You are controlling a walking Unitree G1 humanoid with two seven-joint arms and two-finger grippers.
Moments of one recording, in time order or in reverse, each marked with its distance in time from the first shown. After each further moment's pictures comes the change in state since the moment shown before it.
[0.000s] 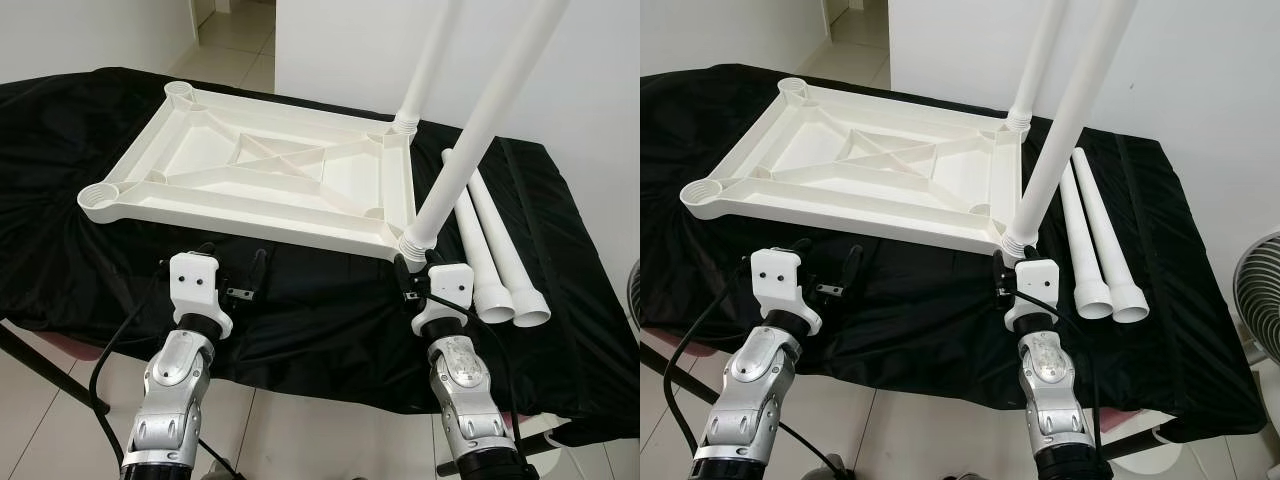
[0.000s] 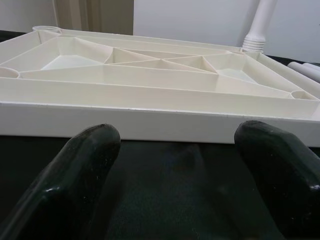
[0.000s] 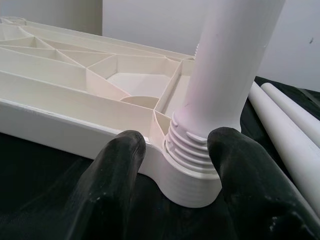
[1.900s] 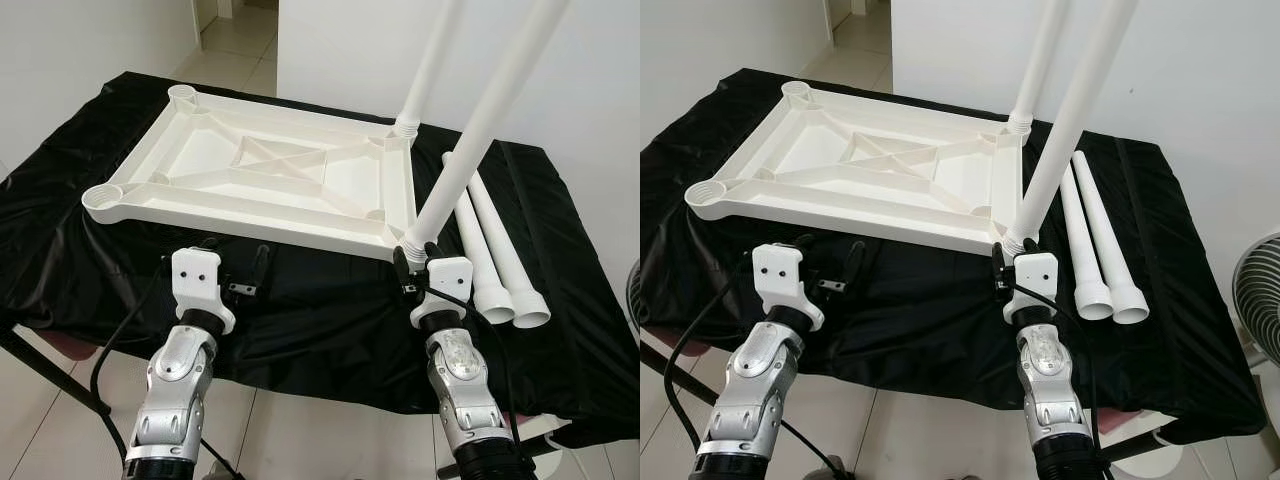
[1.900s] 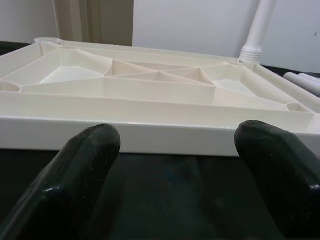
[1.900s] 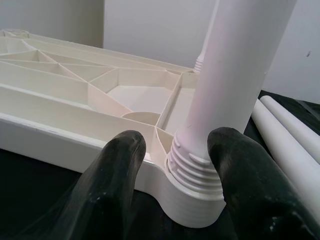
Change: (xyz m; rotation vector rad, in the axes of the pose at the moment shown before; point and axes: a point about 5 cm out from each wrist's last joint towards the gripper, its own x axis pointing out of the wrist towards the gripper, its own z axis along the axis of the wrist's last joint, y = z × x) left arm 0.006 -0.002 0.005 -0.003 -0.024 -0.007; right arm 0.007 0.001 0.002 0.000 -0.027 -0.004
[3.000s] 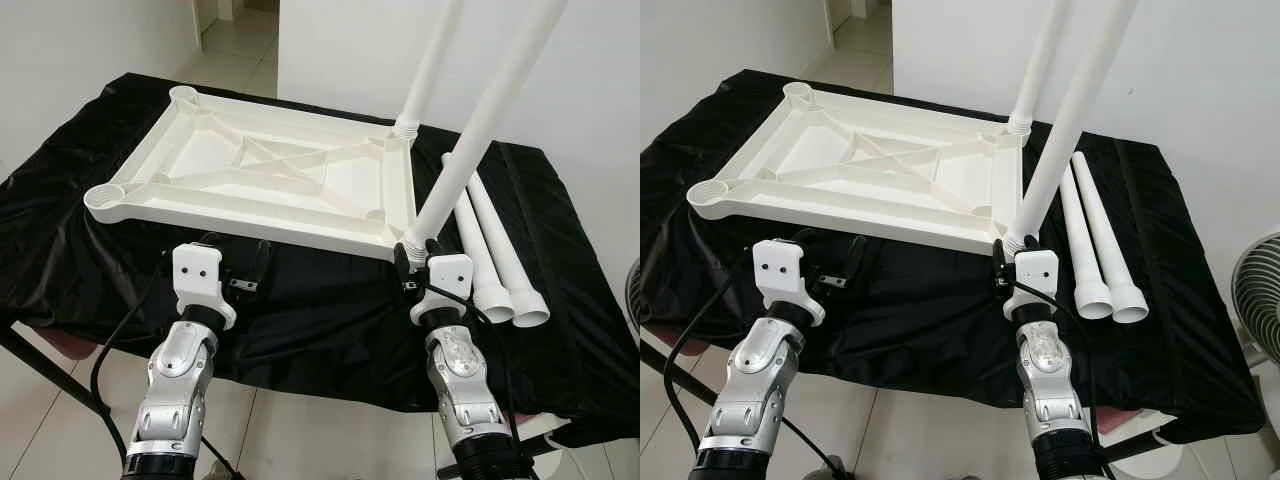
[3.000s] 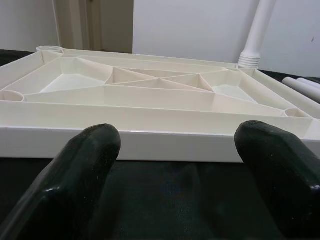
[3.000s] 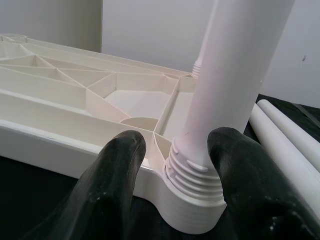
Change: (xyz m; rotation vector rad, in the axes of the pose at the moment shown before) left arm 0.002 0.000 0.002 0.010 -0.015 -0.004; right arm 0.003 -0.001 0.001 0.001 -0.012 -0.011
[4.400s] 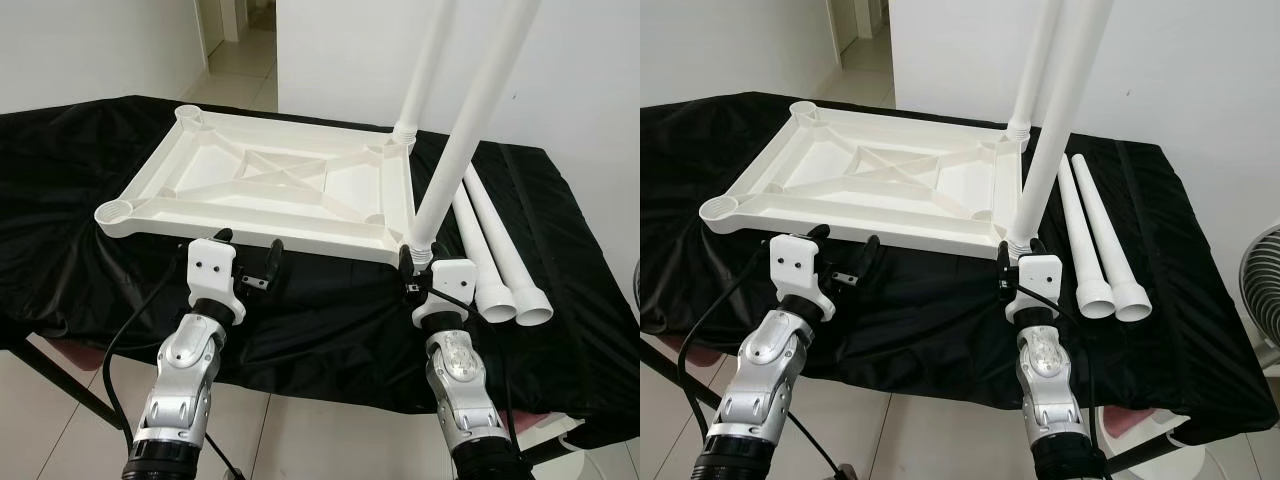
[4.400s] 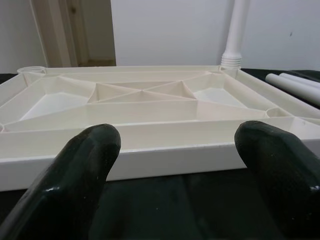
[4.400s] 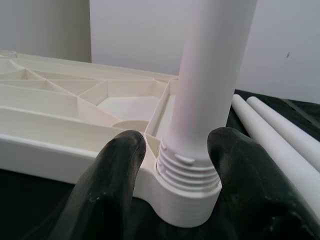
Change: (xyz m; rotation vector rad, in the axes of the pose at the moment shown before) left arm 0.007 -0.003 -0.007 0.024 0.011 -0.041; right arm -0.006 -0.001 -0.006 -0.002 0.004 -0.042
